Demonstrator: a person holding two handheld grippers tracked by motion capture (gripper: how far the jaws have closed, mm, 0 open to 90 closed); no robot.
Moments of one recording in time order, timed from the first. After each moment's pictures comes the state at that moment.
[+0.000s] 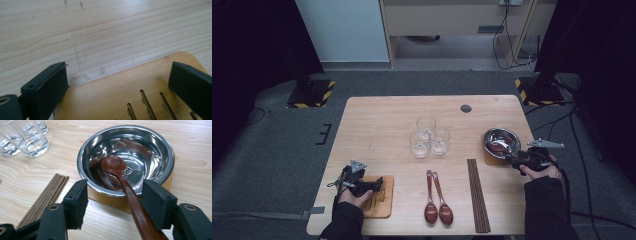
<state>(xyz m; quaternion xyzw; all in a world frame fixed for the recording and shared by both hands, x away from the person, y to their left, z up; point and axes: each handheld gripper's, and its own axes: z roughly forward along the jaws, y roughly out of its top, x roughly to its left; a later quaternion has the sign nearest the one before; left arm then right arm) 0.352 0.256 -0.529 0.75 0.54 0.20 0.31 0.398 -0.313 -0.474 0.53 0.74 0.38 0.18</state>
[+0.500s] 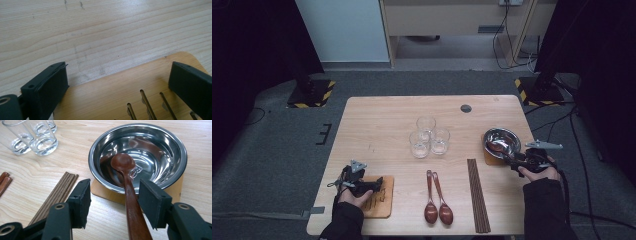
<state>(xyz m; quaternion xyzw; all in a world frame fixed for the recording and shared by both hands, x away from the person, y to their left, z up) 0.352 0.256 -0.529 0.75 0.54 0.20 0.31 0.392 -0.306 -0.471 0.52 0.74 0.39 0.16</state>
